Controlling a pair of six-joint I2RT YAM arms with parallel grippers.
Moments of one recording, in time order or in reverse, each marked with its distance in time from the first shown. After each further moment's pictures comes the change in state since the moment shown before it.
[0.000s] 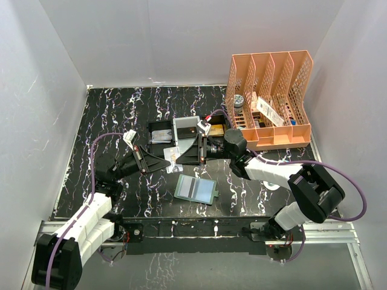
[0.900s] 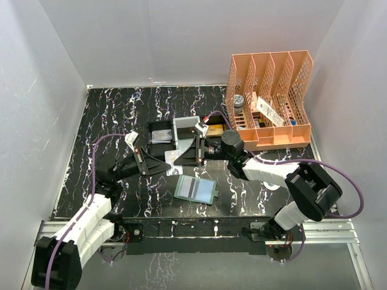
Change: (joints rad) left arm 0.000 -0.010 0.000 -0.015 0.044 0.012; right arm 0.018 0.026 0.002 0.023 0.013 0.012
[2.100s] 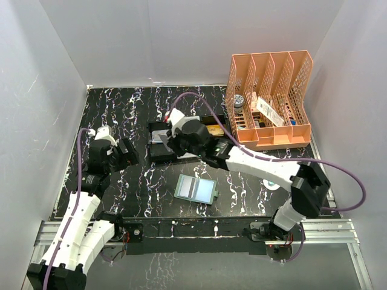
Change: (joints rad) left arm 0.060 -0.098 0.415 -1.213 -1.037 0.845; right arm 0.229 0.042 0.510 -0.871 0.823 -1.167
